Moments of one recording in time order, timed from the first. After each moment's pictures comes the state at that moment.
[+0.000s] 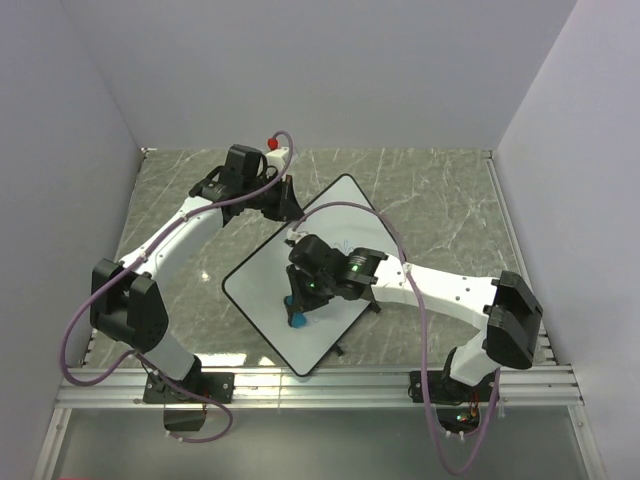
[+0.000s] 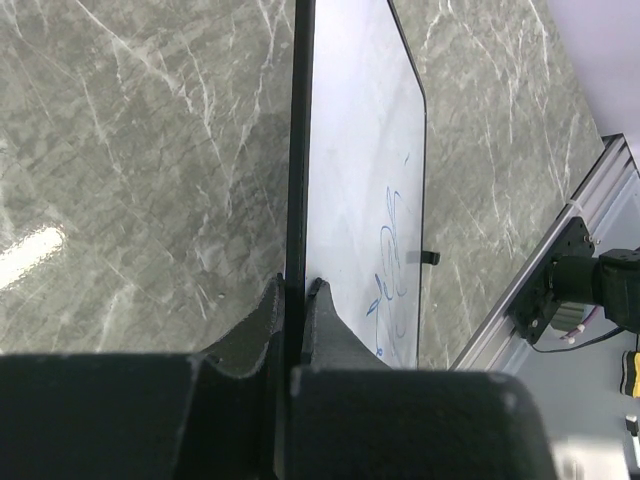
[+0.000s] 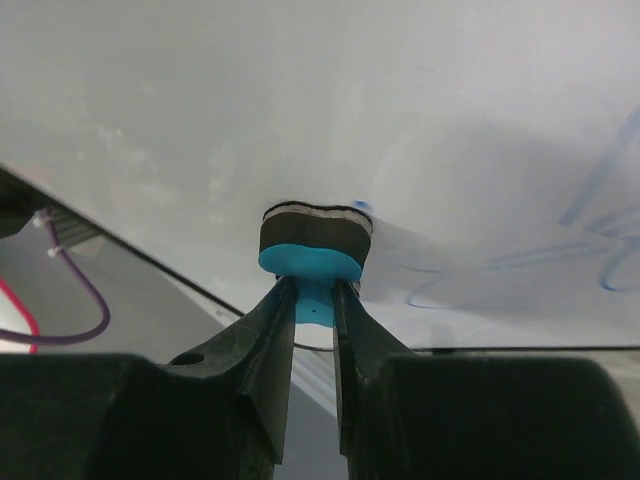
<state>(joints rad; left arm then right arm) -0.42 1.59 1.38 -0.49 0.53 -0.20 1.08 1.53 1.21 -0.61 -0.02 0.67</state>
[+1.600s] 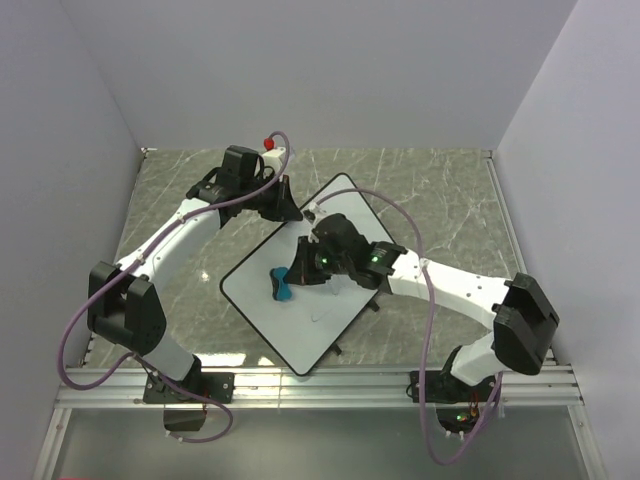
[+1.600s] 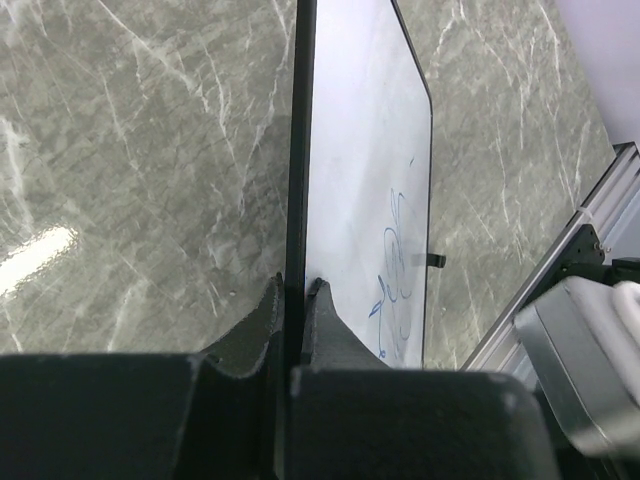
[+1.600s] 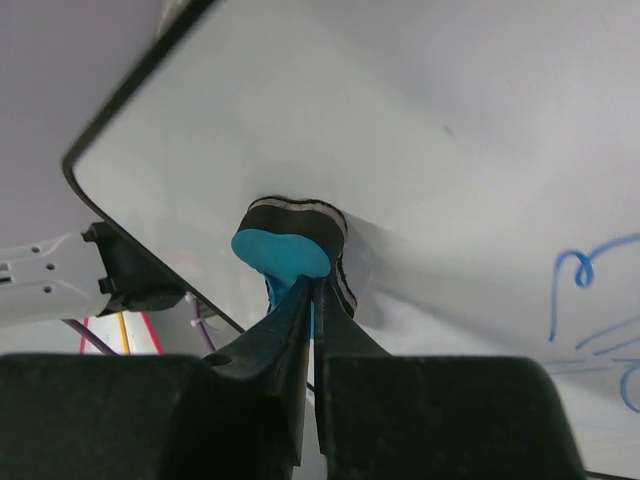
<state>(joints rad) -0.41 1.56 1.36 -0.48 0.51 -0.20 0.94 1.49 1.11 -0.24 -0.18 0.77</state>
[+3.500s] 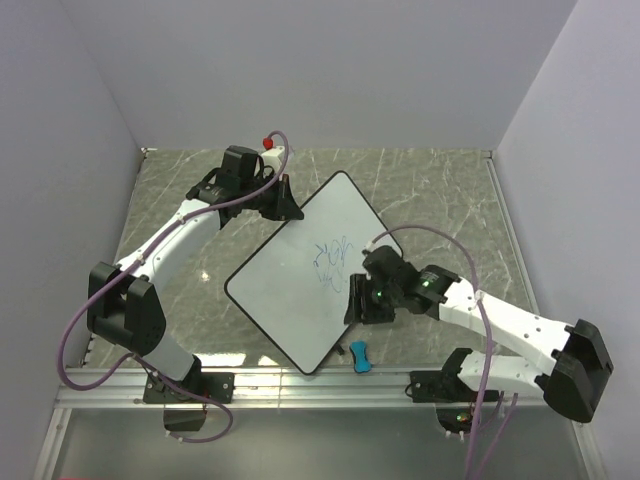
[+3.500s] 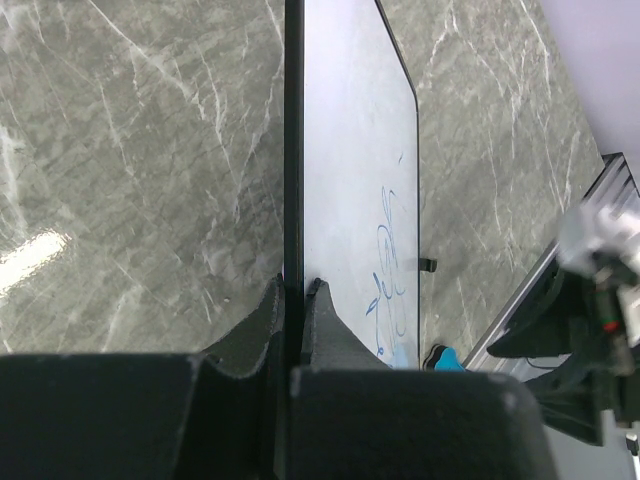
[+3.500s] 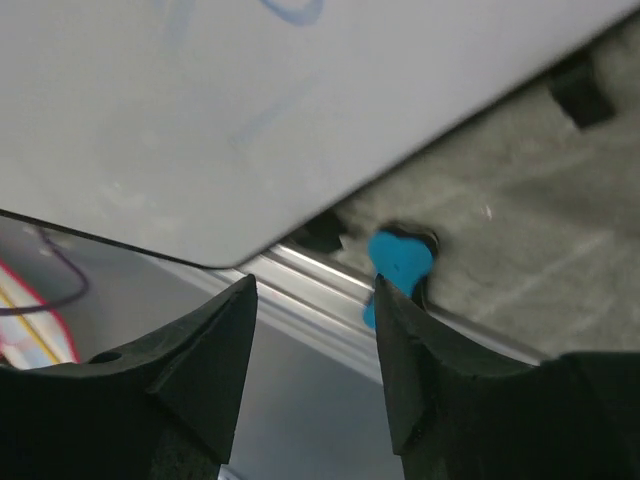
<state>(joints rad) -0.41 1.56 1.35 -0.45 0.52 -0.22 0.81 1.10 0.79 -0.66 -0.15 0.80</state>
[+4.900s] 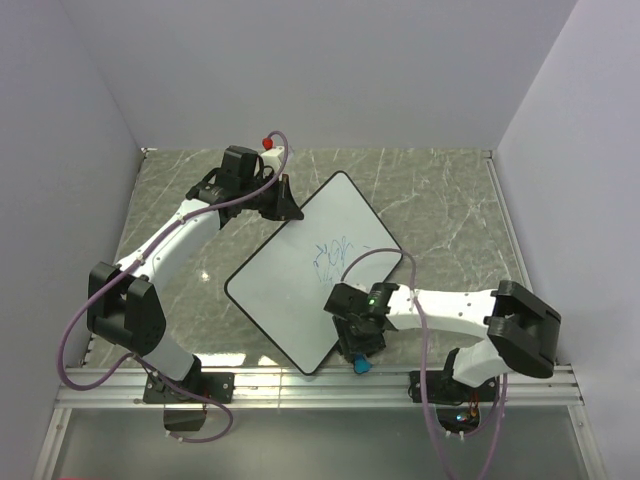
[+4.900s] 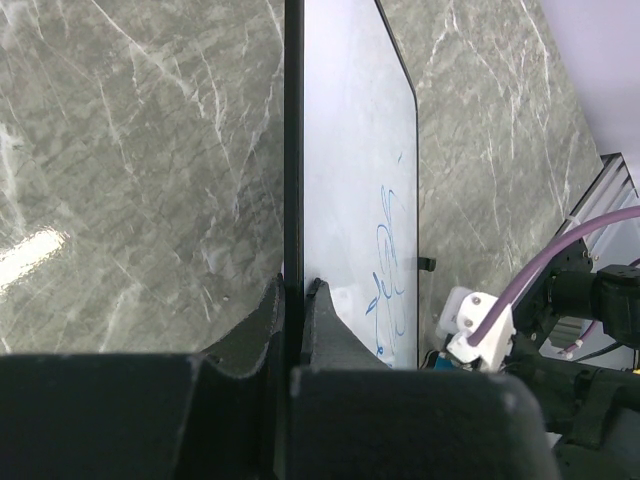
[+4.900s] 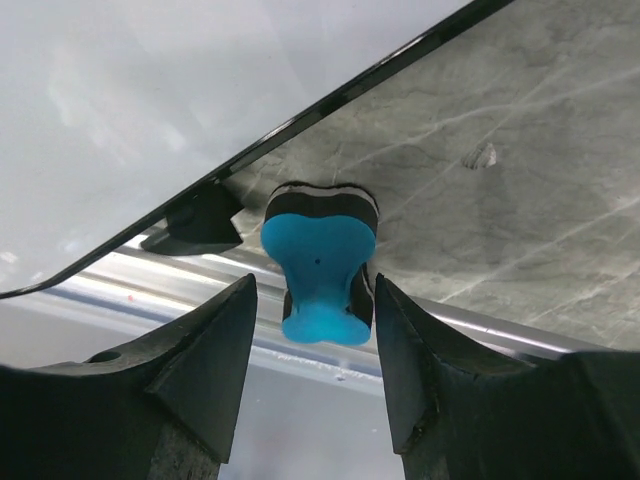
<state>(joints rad) -0.41 1.56 1.35 -0.45 0.52 -0.23 1.12 1.43 0.79 -0.76 -0.02 0.87</state>
